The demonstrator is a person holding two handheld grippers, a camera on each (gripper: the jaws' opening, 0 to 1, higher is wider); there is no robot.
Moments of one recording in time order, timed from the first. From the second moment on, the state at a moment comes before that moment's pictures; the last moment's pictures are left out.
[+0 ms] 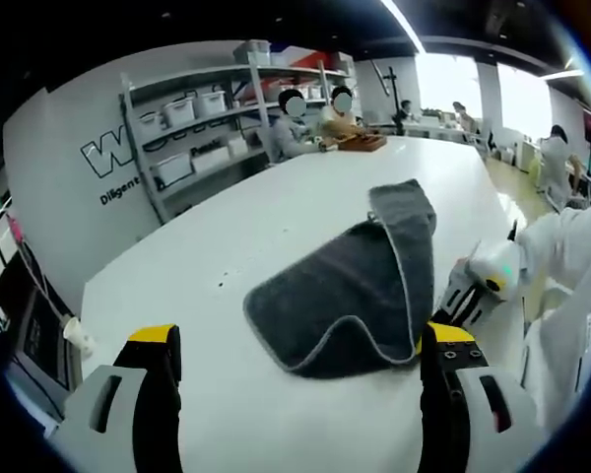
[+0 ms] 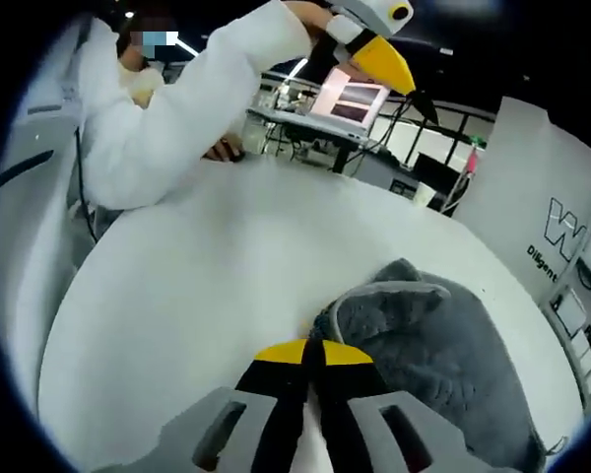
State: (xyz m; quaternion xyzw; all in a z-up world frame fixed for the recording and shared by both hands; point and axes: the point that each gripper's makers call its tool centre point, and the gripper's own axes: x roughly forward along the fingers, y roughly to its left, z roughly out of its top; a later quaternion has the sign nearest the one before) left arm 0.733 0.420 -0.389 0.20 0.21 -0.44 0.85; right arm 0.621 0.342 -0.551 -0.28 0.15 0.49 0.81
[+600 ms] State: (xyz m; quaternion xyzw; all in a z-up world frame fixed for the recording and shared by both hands) left arm 0.734 0.422 -0.391 0.21 0.21 -0.43 0.85; right arm 0.628 0.260 -0.471 -0.14 0.10 0.36 0.92
